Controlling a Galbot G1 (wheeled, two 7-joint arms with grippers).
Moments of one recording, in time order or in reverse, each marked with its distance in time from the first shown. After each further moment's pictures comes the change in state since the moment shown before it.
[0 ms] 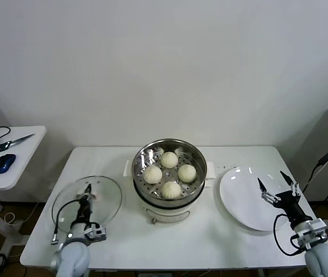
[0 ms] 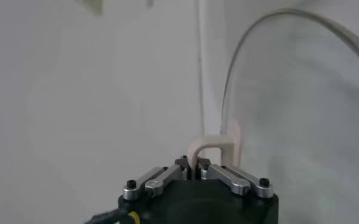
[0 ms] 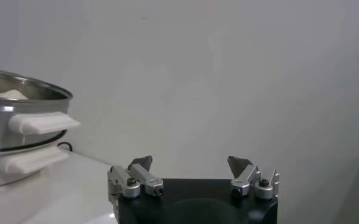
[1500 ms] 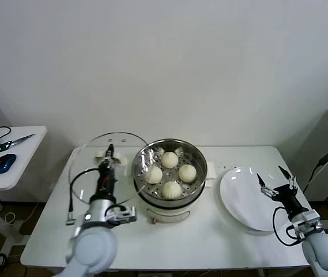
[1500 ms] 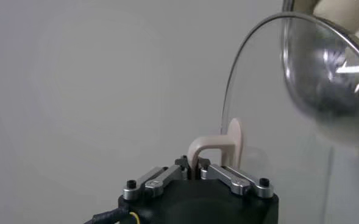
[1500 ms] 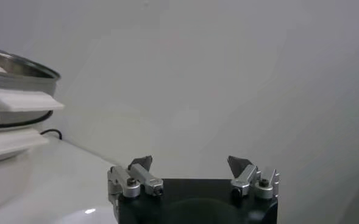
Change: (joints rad) left arm -0.121 0.247 0.508 -0.567 -0.074 0.537 0.270; right arm 0.113 -0.016 -0.052 -0.132 -0.064 0.039 -0.010
